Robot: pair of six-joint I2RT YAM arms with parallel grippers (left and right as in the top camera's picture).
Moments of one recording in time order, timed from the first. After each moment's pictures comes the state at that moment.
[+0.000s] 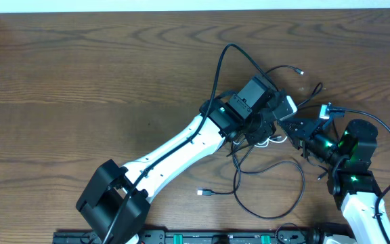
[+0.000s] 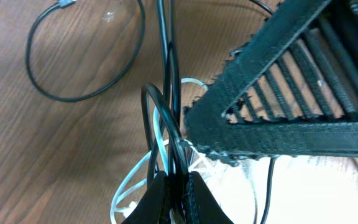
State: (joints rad) left arm -0.84 1.79 1.41 -0.55 0.23 0.27; right arm -0.08 1.01 0.38 0.17 -0.82 1.21
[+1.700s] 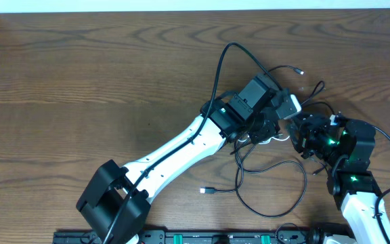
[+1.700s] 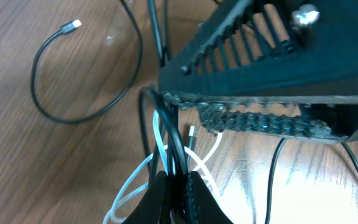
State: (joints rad) left arm -0.85 1.79 1.41 -0.49 0.26 0.30; right arm -0.08 1.01 0.38 0.11 -0.61 1.49
